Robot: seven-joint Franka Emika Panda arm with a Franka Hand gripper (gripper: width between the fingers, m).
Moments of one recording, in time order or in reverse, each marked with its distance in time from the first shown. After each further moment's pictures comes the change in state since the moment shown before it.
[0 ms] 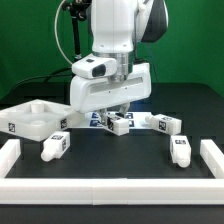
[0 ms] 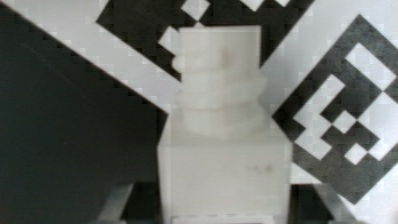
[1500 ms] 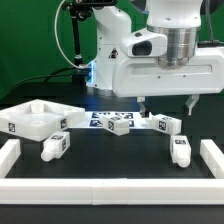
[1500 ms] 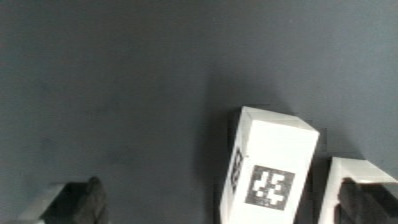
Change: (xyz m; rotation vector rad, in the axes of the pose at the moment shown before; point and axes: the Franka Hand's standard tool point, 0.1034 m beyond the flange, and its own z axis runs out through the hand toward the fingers) arm 0.157 -0.005 -0.063 0.016 -0.067 0.497
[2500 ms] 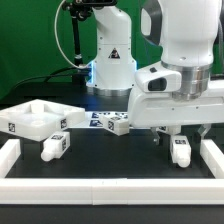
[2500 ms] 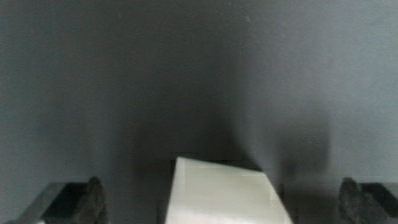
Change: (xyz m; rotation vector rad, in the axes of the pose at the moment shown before) arm 0.004 -0.030 0.062 0.016 -0.003 0.006
